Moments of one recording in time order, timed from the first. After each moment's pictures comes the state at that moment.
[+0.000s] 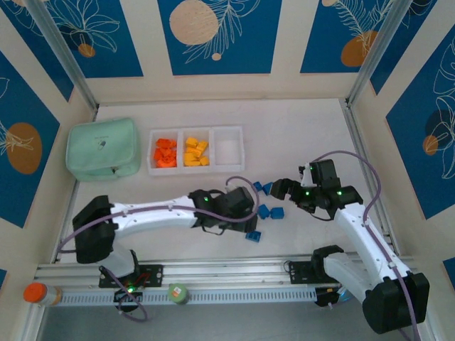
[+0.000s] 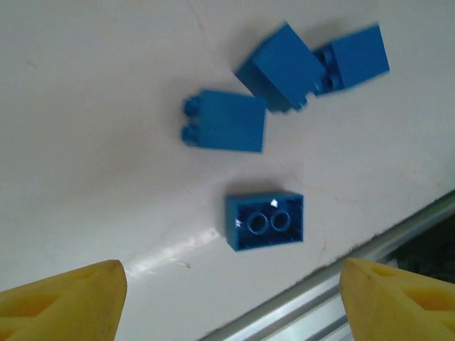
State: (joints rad) left arm -1.23 1.60 1.15 -0.63 -0.07 -0.92; right arm 0.20 0.91 0.69 -0.79 -0.40 0.55
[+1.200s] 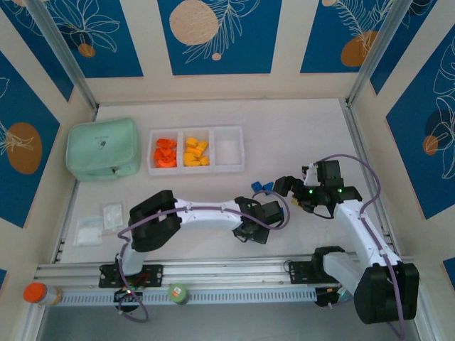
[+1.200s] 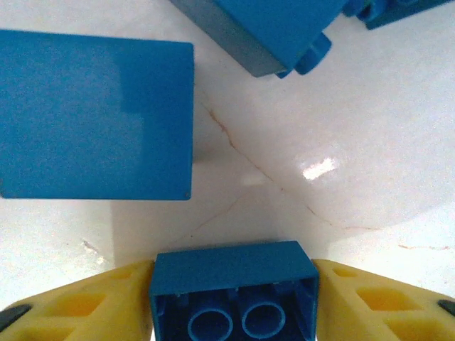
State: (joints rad) left arm -1.29 2.01 1.42 -0.74 -0.07 -0.91; right arm 0.07 0.97 0.62 -0.68 -0.55 0.54
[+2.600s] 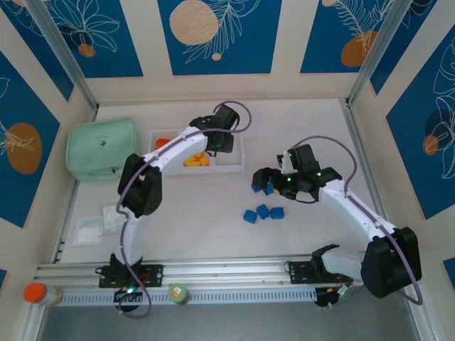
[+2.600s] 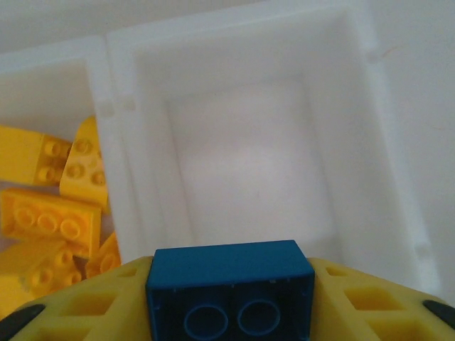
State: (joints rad) left arm -0.65 2.14 1.90 -0.83 -0.21 -0.44; right arm 0.36 1.19 0.82 -0.62 -0.44 0.59
